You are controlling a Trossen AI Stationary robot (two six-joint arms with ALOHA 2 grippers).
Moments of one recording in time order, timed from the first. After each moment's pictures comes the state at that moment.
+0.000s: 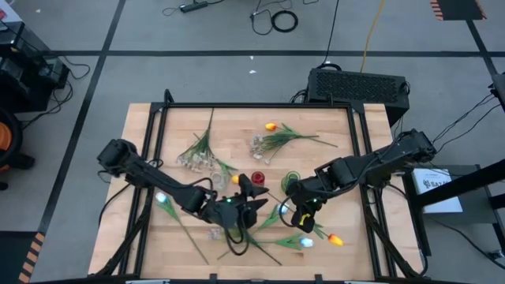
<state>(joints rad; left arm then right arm) -0.45 1.75 1.26 0.04 -0.77 0.67 0.36 1.54 1.44 -1.03 -0.21 0.93</state>
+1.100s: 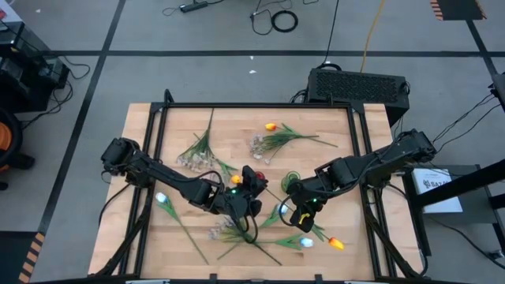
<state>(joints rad) -0.38 1.77 1.27 -0.06 -0.77 0.74 0.36 1.54 1.44 -1.04 -0.24 1.01</state>
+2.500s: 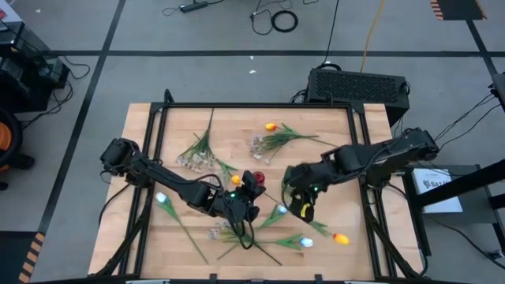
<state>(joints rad) -0.41 1.75 1.26 -0.13 -0.73 0.76 0.29 1.49 1.55 -0.99 -0.10 0.65</state>
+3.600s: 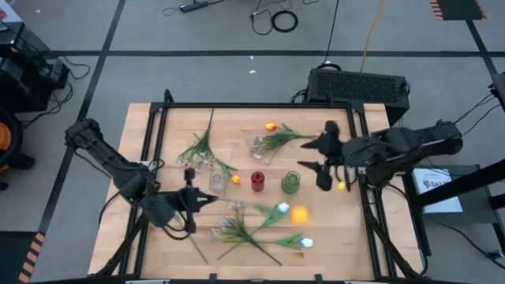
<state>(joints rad) -0.70 1.19 1.01 -0.41 -0.78 -0.22 0.30 1.12 1.30 -0.70 0.46 0.27</state>
